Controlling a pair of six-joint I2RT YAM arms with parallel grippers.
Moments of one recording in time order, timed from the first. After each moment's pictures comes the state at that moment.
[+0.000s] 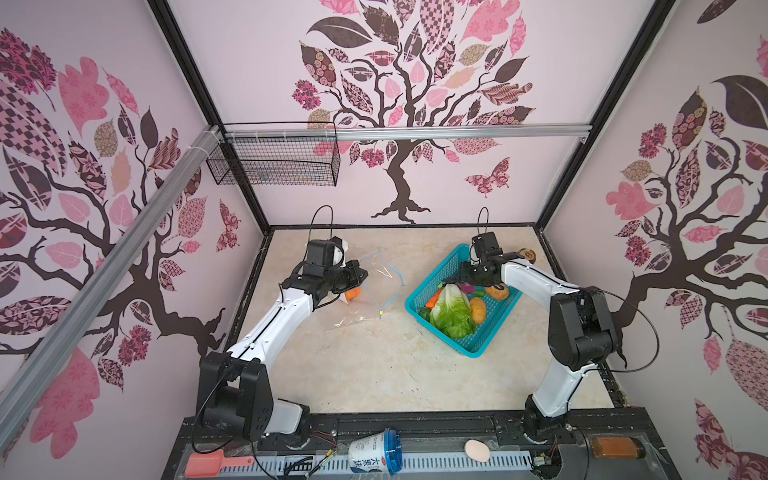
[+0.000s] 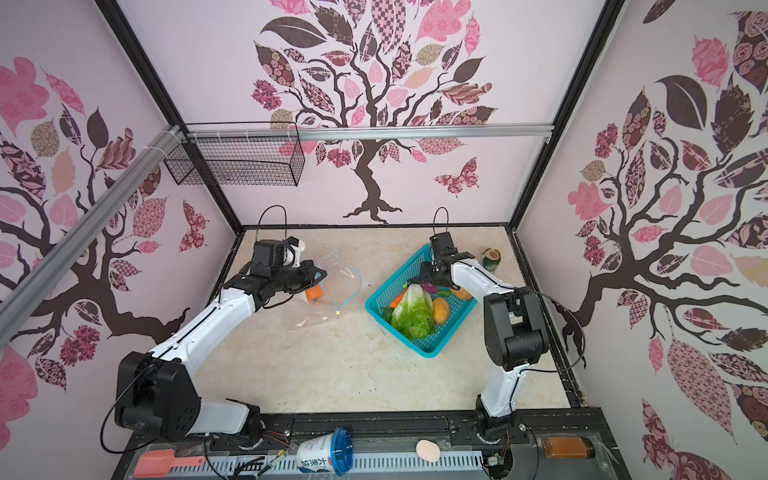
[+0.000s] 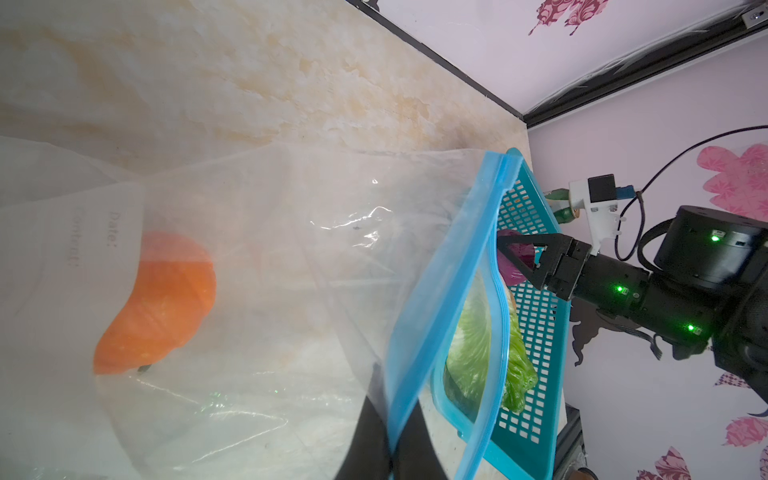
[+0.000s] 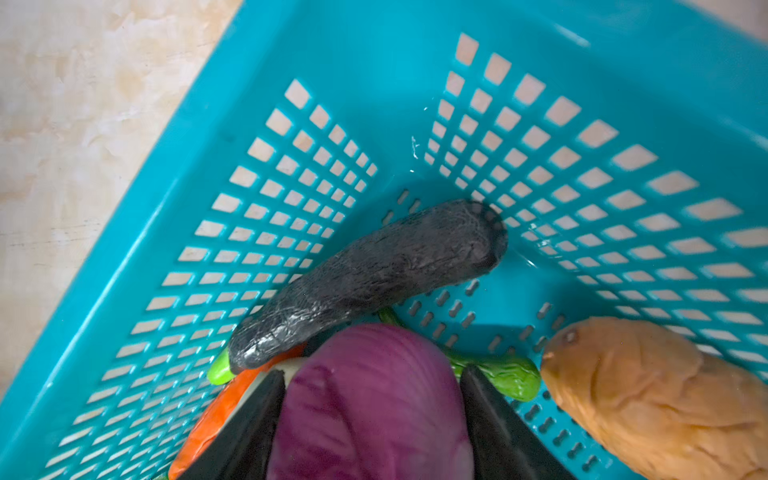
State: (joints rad) left arm -0.24 1.40 1.08 -0.38 0.43 -0.58; right arm 0.24 1.80 1.29 -0.50 -0.02 0.34
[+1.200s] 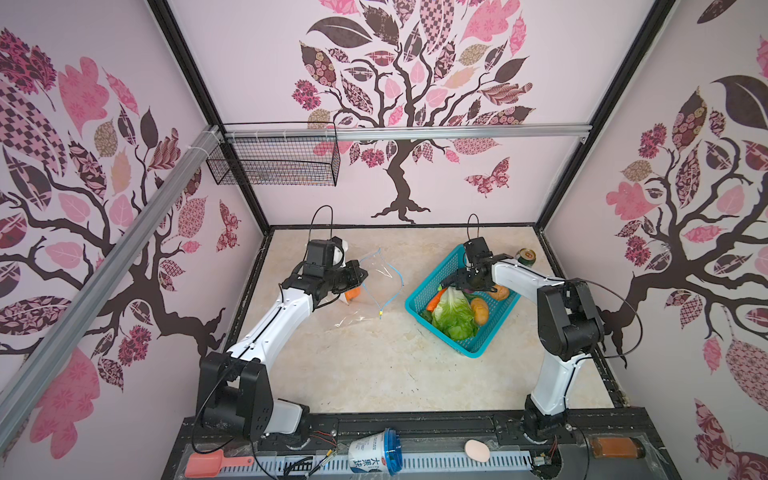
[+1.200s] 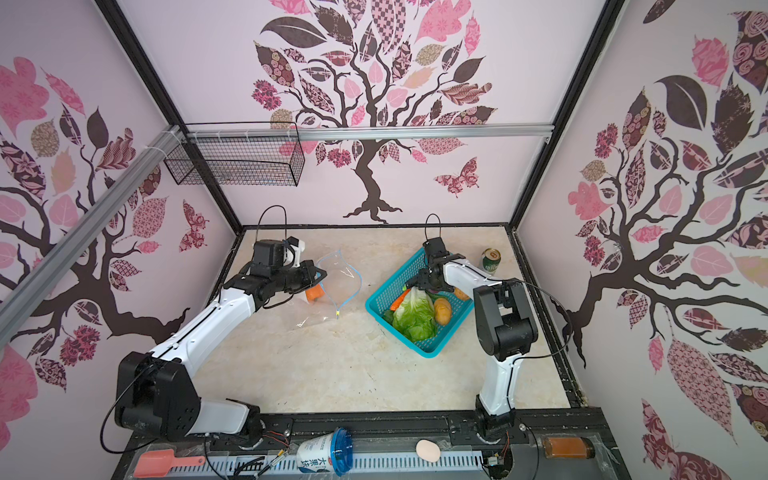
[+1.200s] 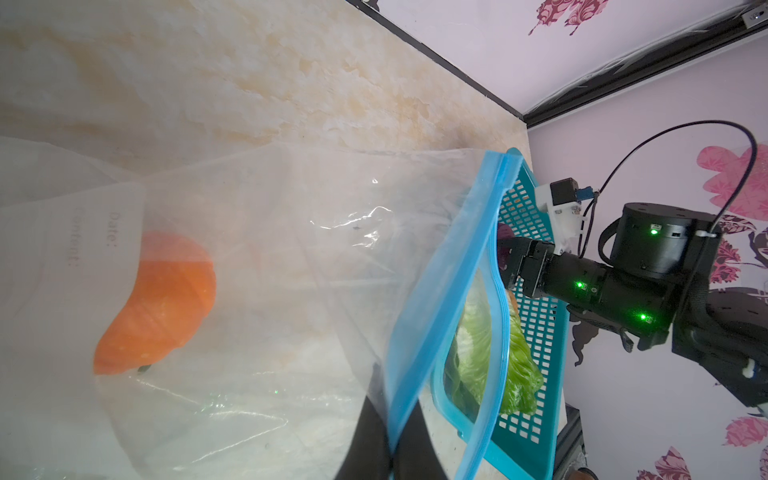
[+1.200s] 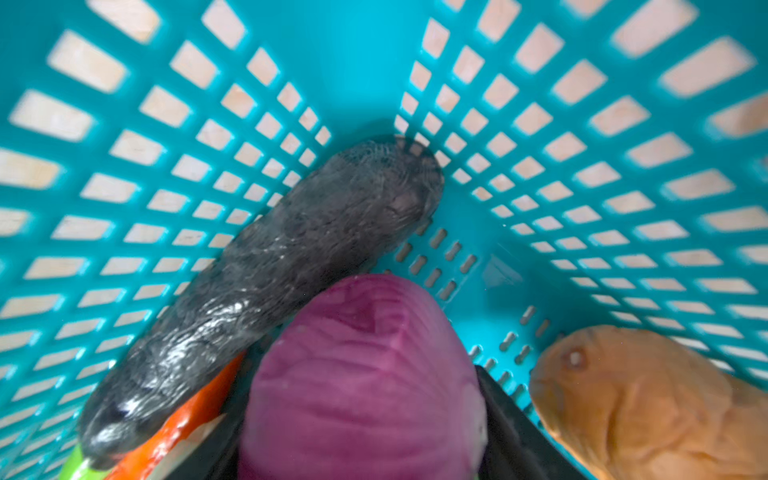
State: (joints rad) left arm -0.24 1.40 1.08 -0.38 0.43 -0.58; right arm 0.27 1.89 1.31 -0.53 0.11 0.30
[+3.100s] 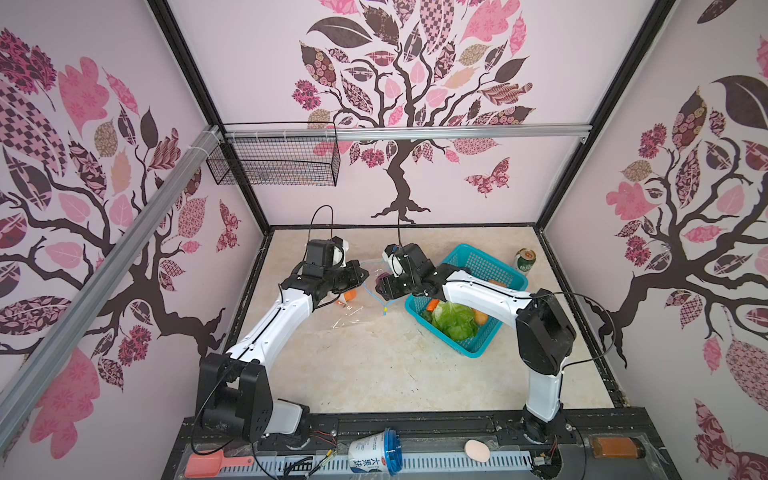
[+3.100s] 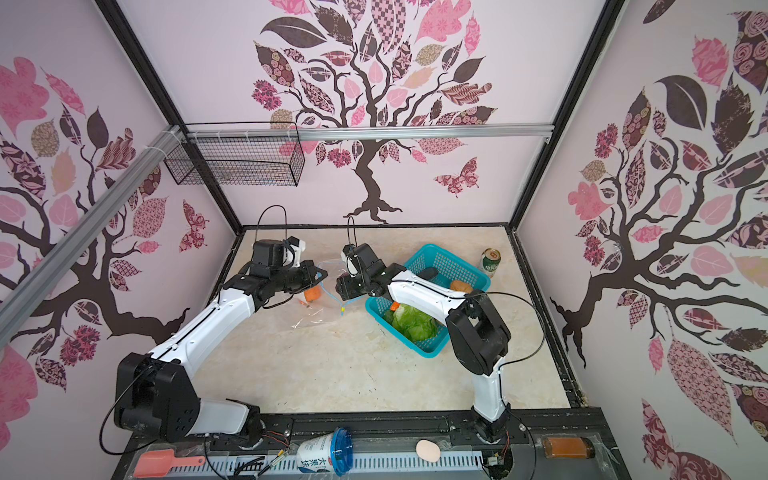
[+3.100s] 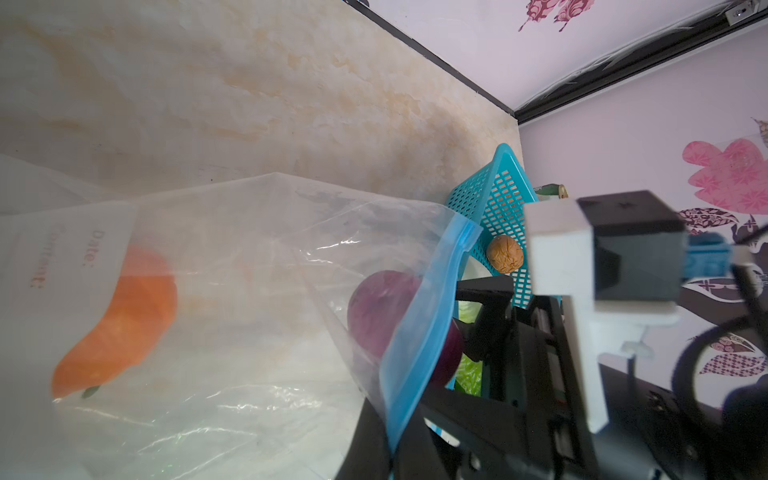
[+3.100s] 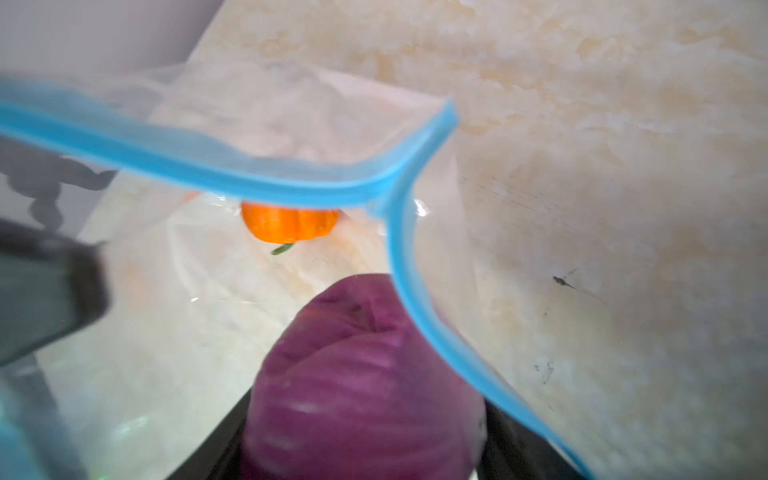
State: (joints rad) left arm -0.24 1.40 1.08 -0.38 0.46 -0.58; right arm 0.77 1.95 1.53 -0.38 -0.08 0.32
